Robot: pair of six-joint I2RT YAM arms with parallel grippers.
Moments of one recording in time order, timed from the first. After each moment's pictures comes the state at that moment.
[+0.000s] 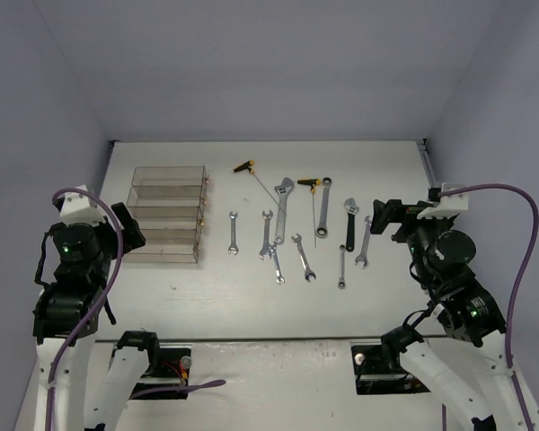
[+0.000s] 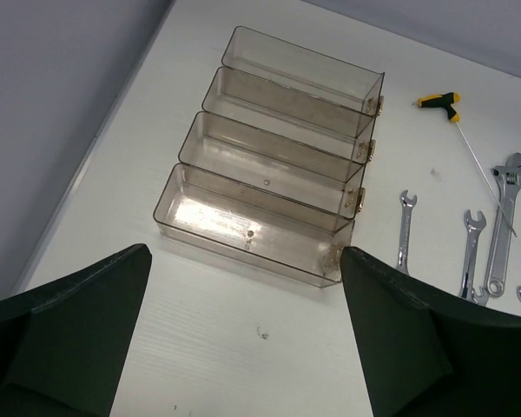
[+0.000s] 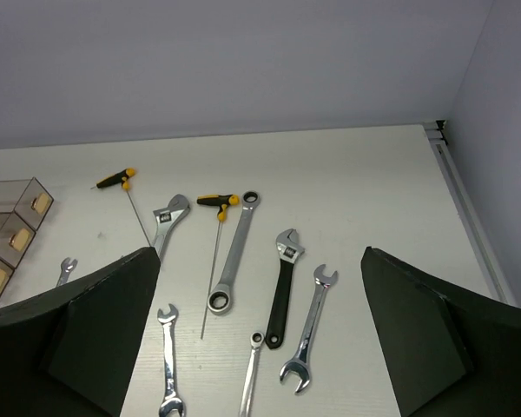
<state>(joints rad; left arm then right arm) -0.04 0.63 1.07 -0.82 -0.24 -0.26 0.44 0.57 0.92 -0.41 0.38 0.13</state>
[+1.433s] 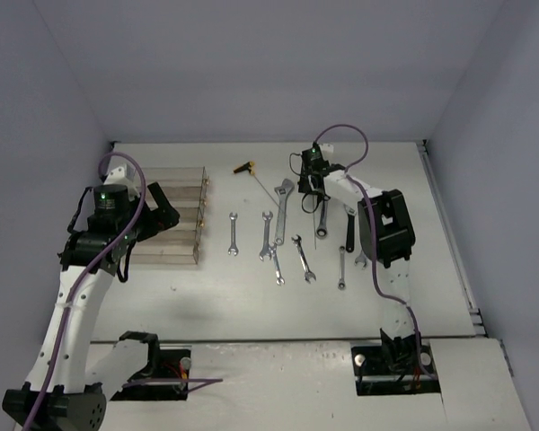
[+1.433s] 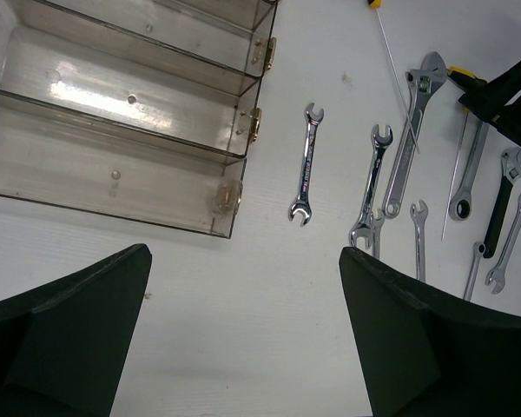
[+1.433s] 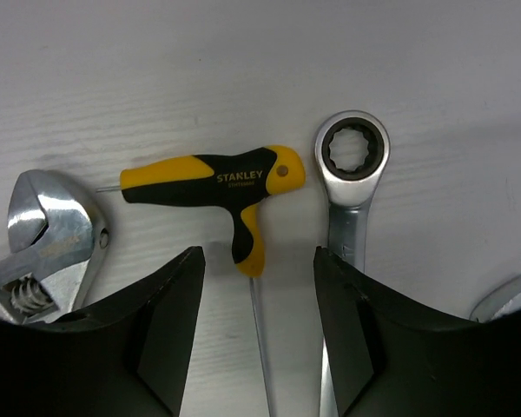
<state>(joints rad) -0.09 0.95 1.11 -0.81 0.03 -0.48 0.37 2.24 1.68 -0.34 0.33 0.42</state>
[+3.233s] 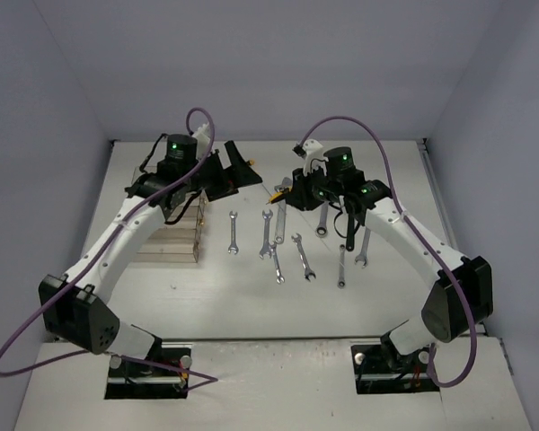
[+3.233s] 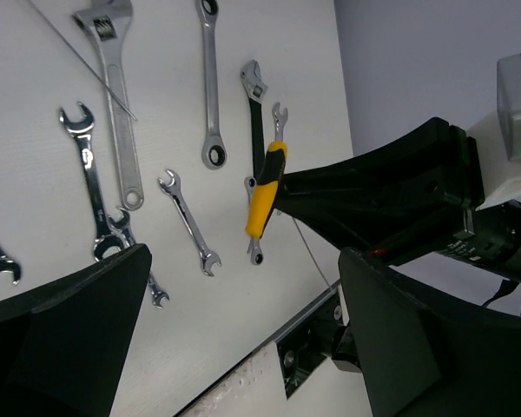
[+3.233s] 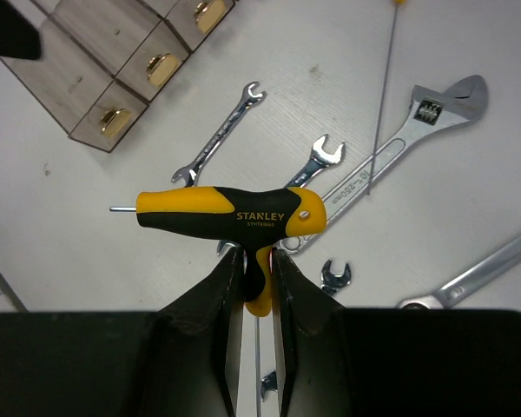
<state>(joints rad) -0.40 1.44 1.41 -0.48 0.42 -0.75 0.49 1.49 1.26 -0.36 -0.37 0.05</state>
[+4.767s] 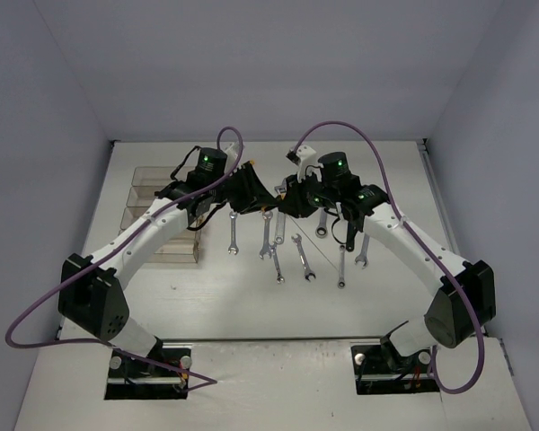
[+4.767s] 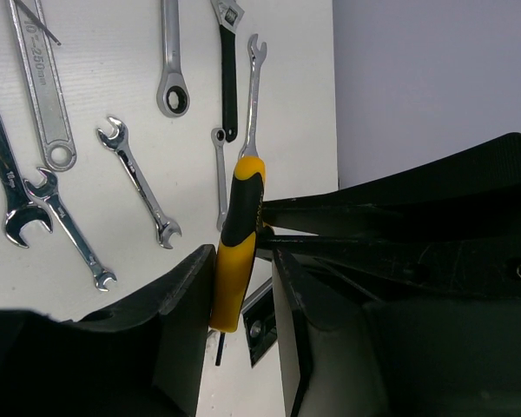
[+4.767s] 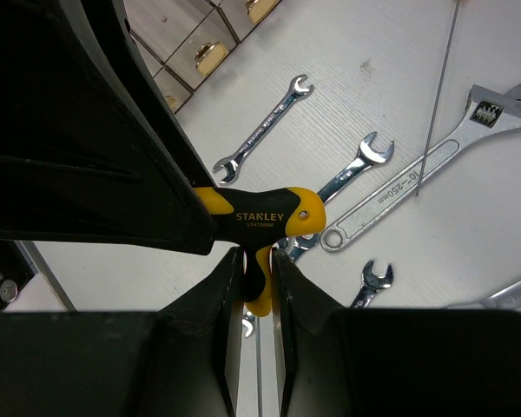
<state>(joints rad) -0.52 1.53 1.33 -0.38 0.47 -0.88 0.54 1.46 1.24 -0.36 -0.40 0.08</state>
